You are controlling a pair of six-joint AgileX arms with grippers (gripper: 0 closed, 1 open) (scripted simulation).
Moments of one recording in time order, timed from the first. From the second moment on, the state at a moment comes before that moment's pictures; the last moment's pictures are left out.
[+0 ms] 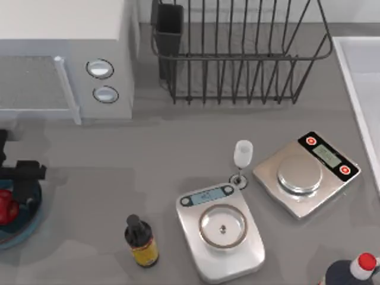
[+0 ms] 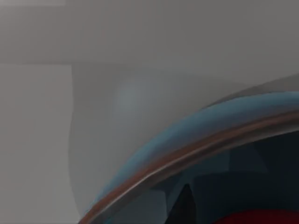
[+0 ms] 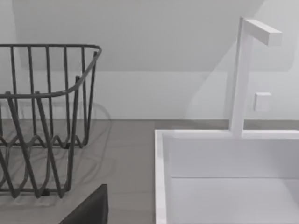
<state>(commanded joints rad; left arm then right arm) 0.07 1.85 0.95 -0.67 0.00 0.10 0.00 0.00 0.00 0.00 0.00 0.00</state>
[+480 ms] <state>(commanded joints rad) 0.07 1.85 0.95 -0.67 0.00 0.10 0.00 0.00 0.00 0.00 0.00 0.00</state>
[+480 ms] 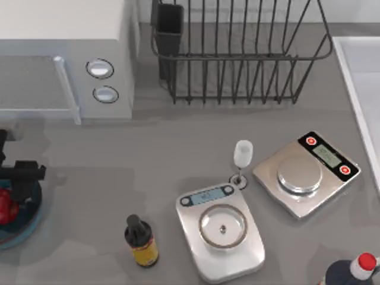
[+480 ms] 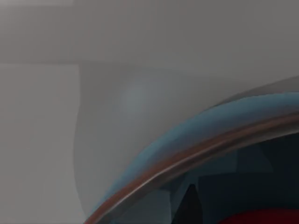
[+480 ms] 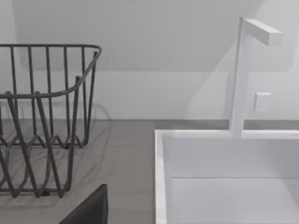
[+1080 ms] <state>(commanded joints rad) 0.07 1.85 0.95 -0.67 0.00 0.10 0.00 0.00 0.00 0.00 0.00 0.00</state>
